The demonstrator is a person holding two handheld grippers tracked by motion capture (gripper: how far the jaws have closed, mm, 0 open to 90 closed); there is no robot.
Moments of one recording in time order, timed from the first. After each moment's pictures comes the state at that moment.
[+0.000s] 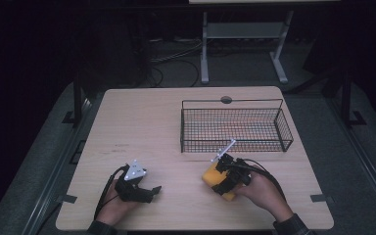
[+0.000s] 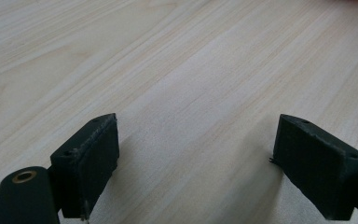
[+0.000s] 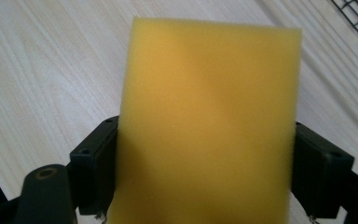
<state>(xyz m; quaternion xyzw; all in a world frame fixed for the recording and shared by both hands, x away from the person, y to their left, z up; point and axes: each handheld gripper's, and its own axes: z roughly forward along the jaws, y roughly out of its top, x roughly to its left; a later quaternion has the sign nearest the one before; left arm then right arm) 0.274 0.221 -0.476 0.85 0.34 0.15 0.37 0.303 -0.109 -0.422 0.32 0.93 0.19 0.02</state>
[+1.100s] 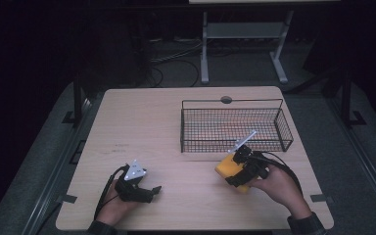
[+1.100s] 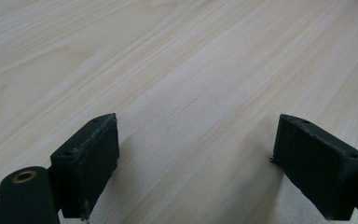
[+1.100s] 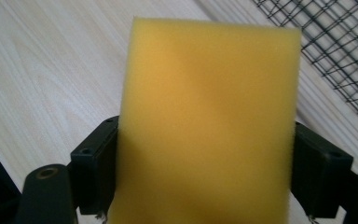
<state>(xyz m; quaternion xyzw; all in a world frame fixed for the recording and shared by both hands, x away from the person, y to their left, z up) 0.274 0.221 -0.475 0.85 0.34 0.15 0.37 0.307 -0.150 -0.392 0.35 0.91 0.21 0.04</state>
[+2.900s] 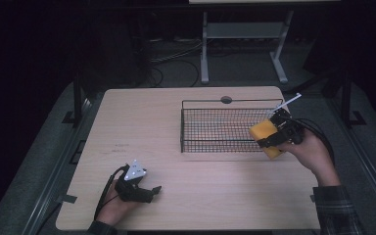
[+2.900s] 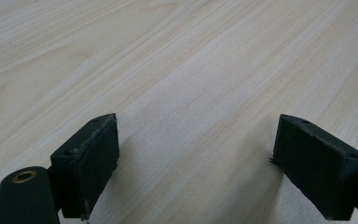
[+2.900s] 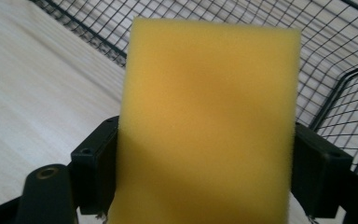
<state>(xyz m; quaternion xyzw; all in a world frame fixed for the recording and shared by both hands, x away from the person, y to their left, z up) 0.274 0.221 -0.475 0.86 0.34 0.15 0.36 0.372 -0.244 -0.341 0.47 0.85 0.21 0.09</state>
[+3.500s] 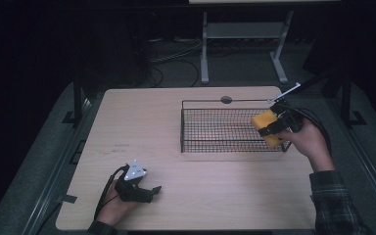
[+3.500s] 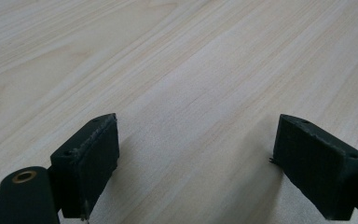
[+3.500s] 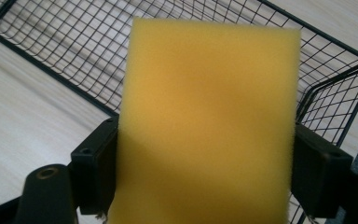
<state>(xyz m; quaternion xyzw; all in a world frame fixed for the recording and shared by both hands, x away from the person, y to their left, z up) 0.274 0.221 -0.475 0.86 0.34 0.15 0.36 0.407 -0.251 -0.341 0.49 0.84 0.20 0.10</state>
